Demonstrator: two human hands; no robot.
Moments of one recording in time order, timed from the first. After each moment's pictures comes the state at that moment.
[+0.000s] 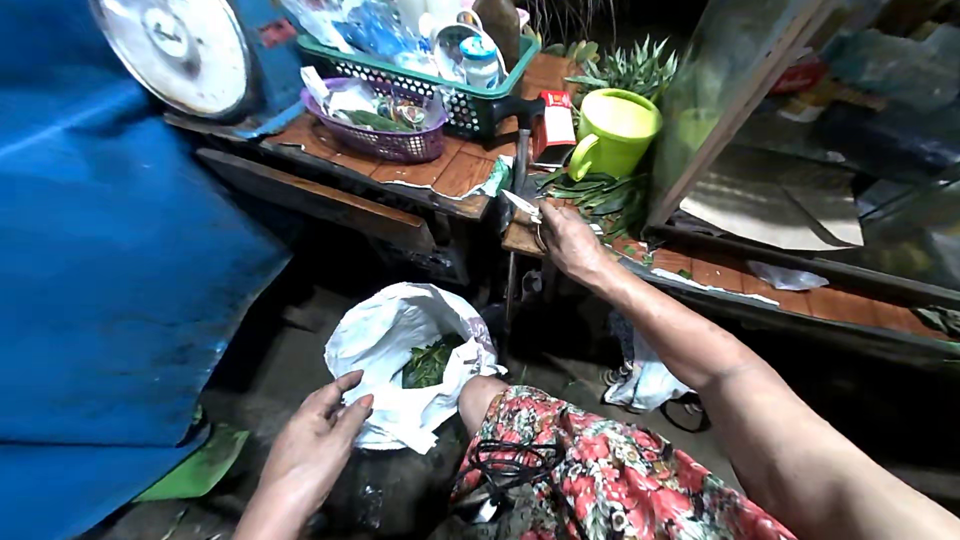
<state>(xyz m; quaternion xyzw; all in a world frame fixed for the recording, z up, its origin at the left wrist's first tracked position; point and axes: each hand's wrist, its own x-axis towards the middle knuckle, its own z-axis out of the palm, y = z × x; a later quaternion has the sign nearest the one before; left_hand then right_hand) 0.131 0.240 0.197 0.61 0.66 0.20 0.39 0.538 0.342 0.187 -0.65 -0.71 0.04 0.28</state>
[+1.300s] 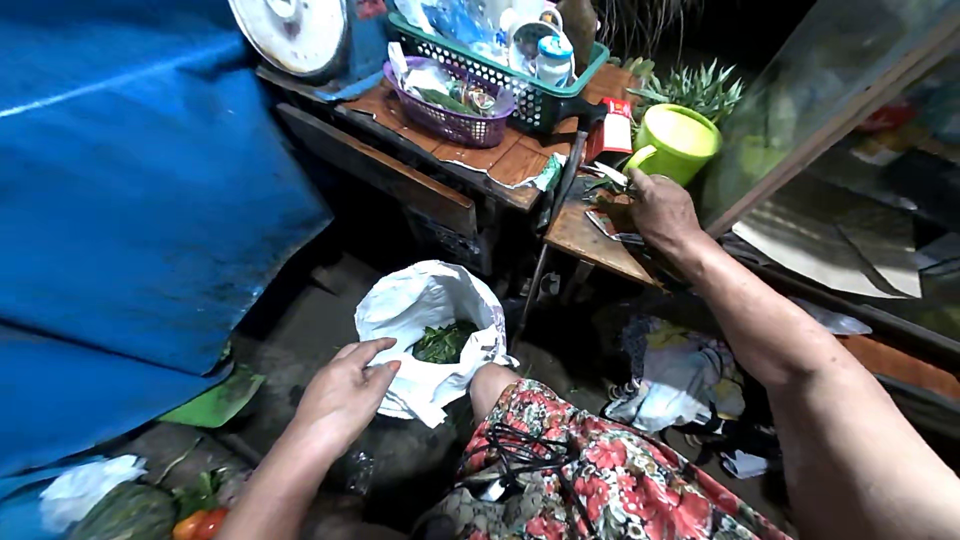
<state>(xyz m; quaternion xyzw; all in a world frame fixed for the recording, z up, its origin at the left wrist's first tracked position) 0.128 0.242 0.206 0.66 0.66 0.14 0.33 0.600 0.362 0.233 -0.68 -0.71 -0.11 0.17</state>
